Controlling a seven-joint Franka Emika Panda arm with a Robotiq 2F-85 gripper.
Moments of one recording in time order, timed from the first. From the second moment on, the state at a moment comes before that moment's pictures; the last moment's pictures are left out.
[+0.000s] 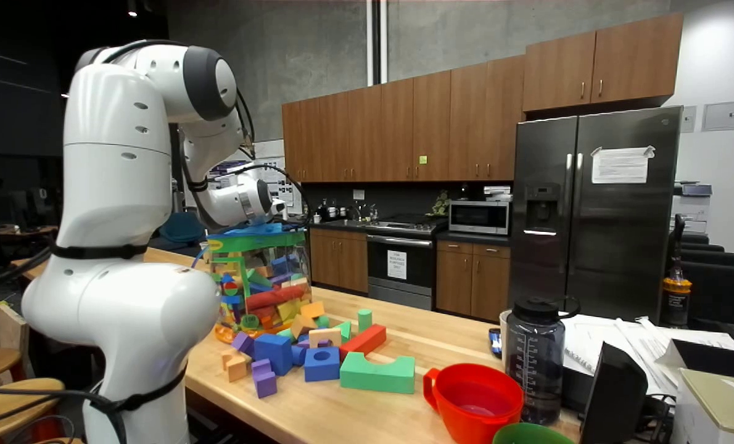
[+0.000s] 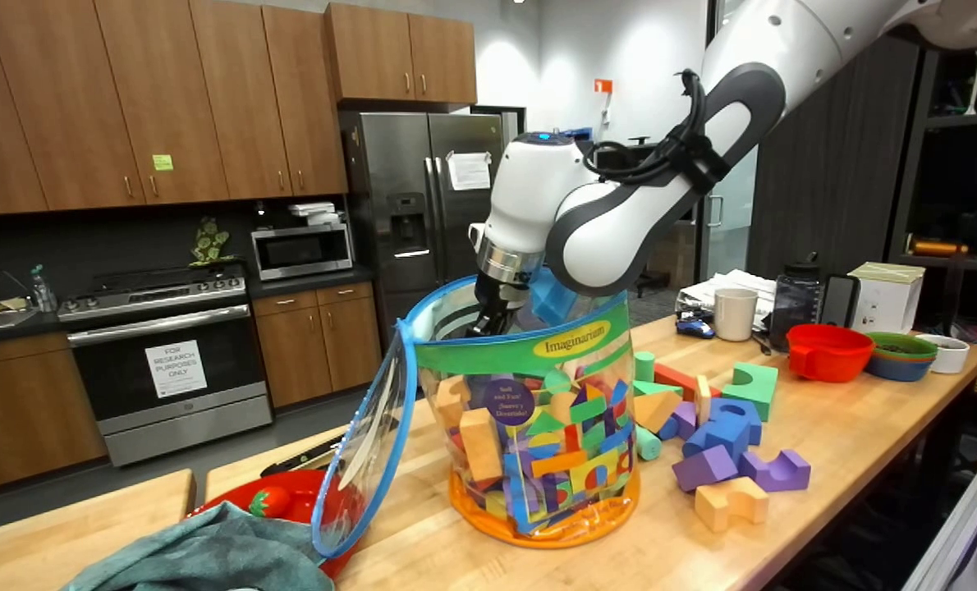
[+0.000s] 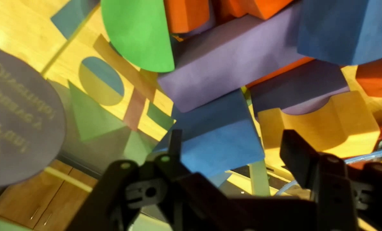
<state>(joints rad) 0.28 0.11 0.24 -2.18 -0.37 2.68 0.22</state>
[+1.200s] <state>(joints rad) 0.28 0.11 0.23 -2.17 -0.37 2.68 0.19</state>
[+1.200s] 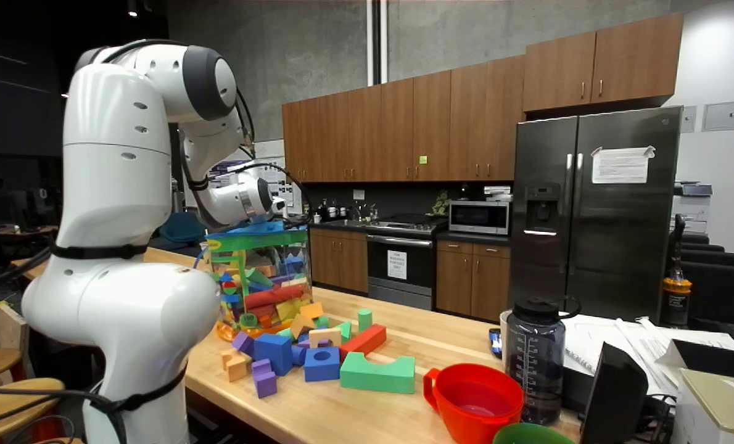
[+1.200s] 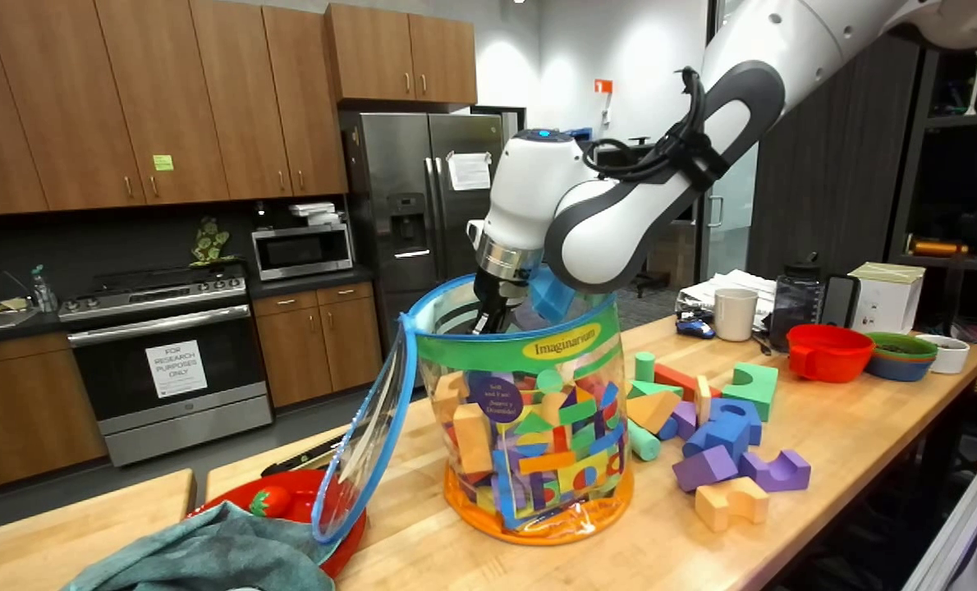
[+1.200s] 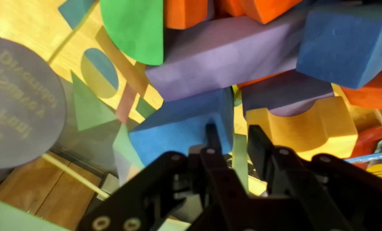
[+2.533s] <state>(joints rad) 0.27 0.11 0.21 -2.12 -0.37 2.68 0.09</state>
